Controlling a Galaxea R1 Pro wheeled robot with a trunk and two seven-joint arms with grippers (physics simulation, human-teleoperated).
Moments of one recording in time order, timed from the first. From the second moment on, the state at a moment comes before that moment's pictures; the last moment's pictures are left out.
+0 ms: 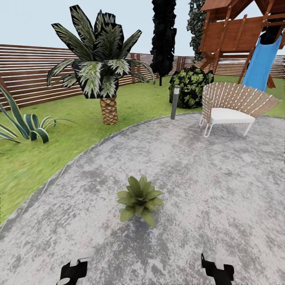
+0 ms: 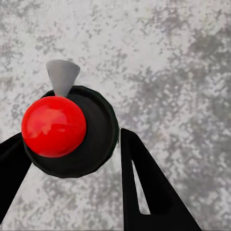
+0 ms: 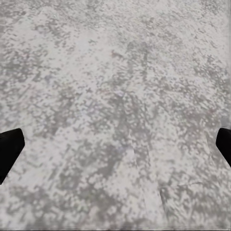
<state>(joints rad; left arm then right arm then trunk) -0.47 0.08 -0.34 -0.17 0.42 -0.22 0.18 -0.41 -0.05 -0.49 -0.19 0.41 -0.53 -0.12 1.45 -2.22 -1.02</state>
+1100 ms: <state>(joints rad) -0.48 0.10 -0.35 -0.17 0.24 -0.21 0.17 -0.41 -0.06 -0.49 -0.19 0.42 -0.53 -0.12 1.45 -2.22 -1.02</state>
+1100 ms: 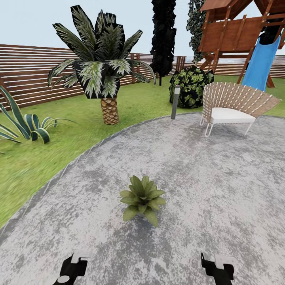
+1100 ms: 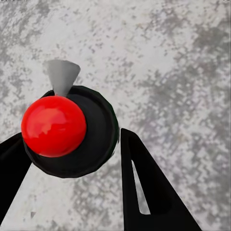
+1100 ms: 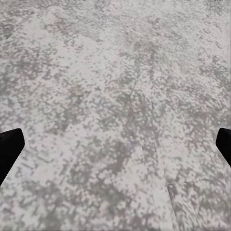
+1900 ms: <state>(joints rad) -0.67 0.11 -0.36 -0.17 -0.31 0.00 -0.52 -0.41 -0.05 0.05 -0.55 0.52 -0.29 0.48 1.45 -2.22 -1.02</state>
